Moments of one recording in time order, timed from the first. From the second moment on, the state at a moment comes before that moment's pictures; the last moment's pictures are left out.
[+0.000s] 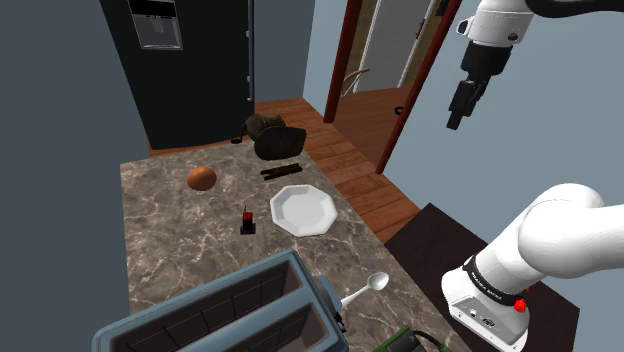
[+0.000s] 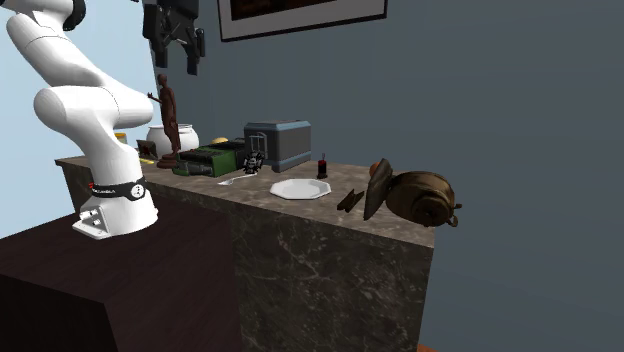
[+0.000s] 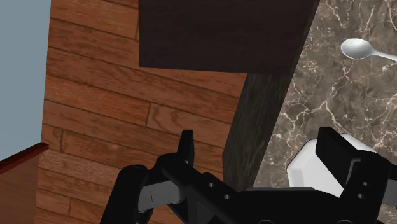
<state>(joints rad) -0.02 -0.78 0.01 -2.37 -0.05 1.45 -0.10</state>
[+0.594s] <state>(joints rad) 0.04 -0.65 0.09 -2.41 0.02 1.65 -0.06</state>
